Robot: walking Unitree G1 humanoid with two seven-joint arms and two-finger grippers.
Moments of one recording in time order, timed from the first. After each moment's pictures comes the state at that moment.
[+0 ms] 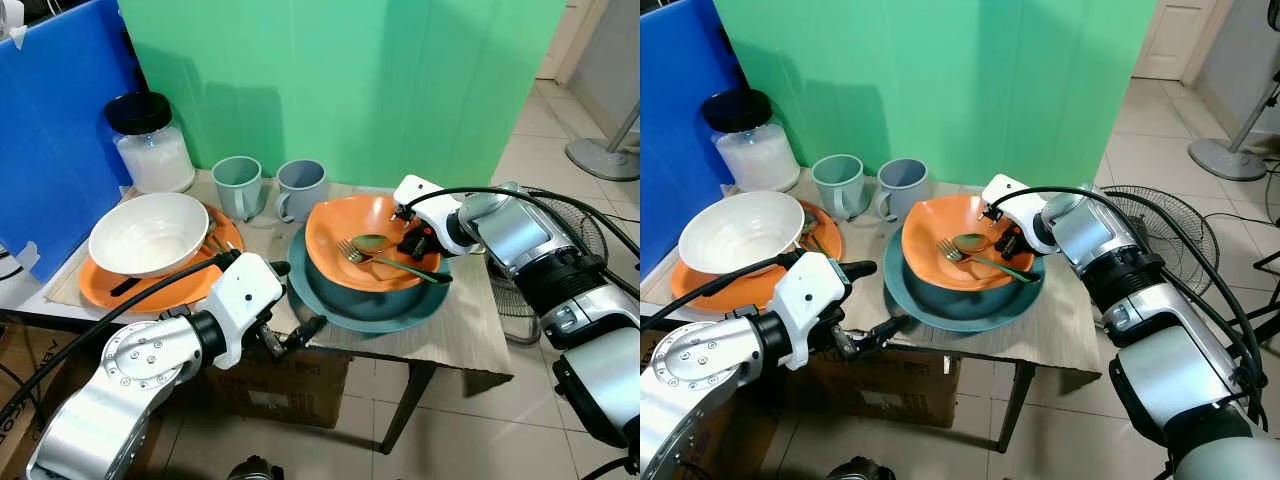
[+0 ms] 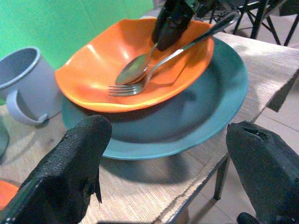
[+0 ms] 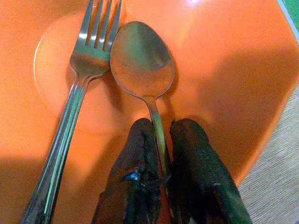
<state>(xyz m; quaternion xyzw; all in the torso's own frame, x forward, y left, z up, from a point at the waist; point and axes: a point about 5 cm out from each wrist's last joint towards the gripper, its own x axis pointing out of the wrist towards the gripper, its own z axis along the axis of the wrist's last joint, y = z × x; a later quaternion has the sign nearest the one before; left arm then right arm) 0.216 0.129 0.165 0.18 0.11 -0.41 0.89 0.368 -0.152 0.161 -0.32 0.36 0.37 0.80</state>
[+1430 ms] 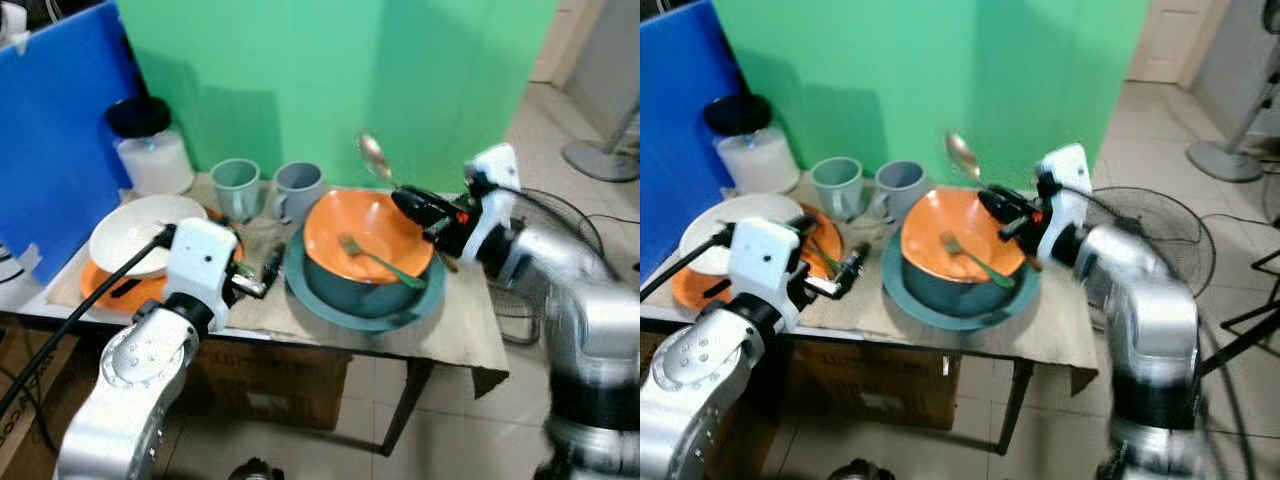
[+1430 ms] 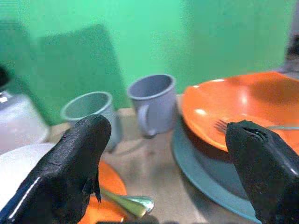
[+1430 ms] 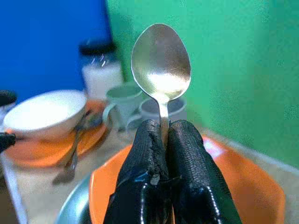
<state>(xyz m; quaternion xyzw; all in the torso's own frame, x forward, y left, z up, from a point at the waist) 0.229 0.147 0.176 0.10 0.02 -0.14 0.98 0.289 -0.148 0.200 0.03 0.04 0.33 0.94</state>
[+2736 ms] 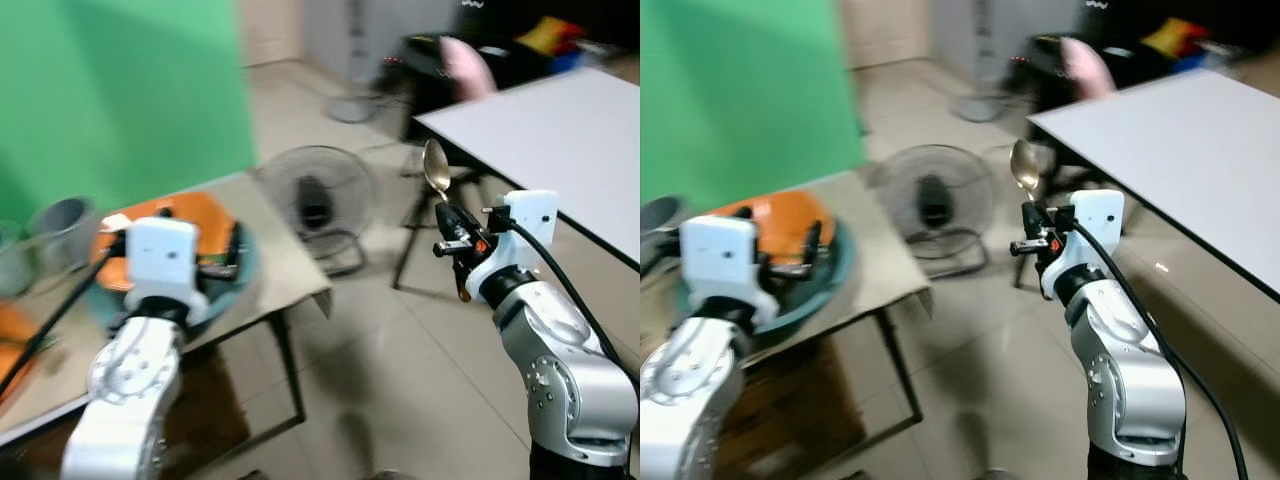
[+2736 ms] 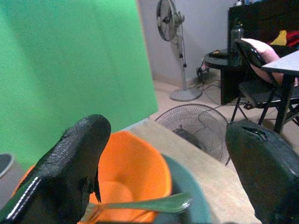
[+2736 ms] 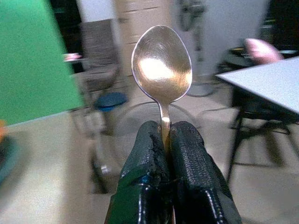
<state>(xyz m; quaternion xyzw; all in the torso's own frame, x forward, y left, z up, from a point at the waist) 0.227 0.169 0.181 0.09 -0.02 0.00 1.00 0.263 -0.159 0.181 0.05 0.03 0.10 0.99</state>
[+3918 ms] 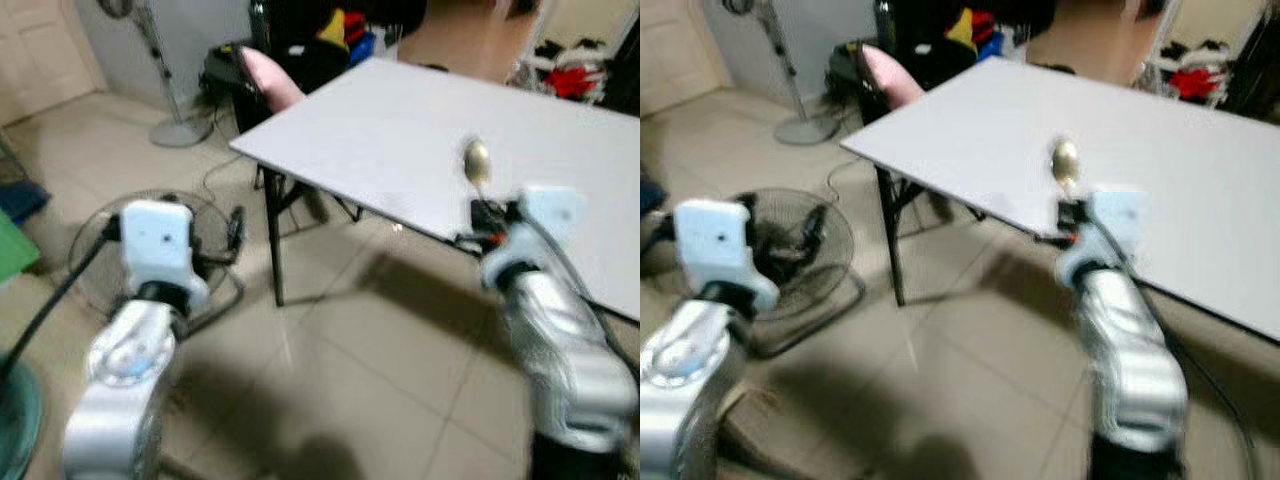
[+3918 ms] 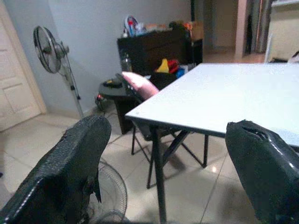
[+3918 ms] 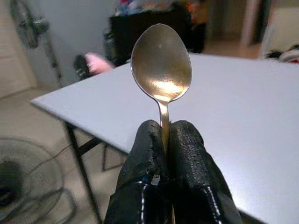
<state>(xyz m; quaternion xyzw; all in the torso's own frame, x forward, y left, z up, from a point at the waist) 0.235 0.168 0.189 0.07 -0.03 -0.02 1.00 0.273 -0.158 0.177 0.03 0.04 0.05 1.00</state>
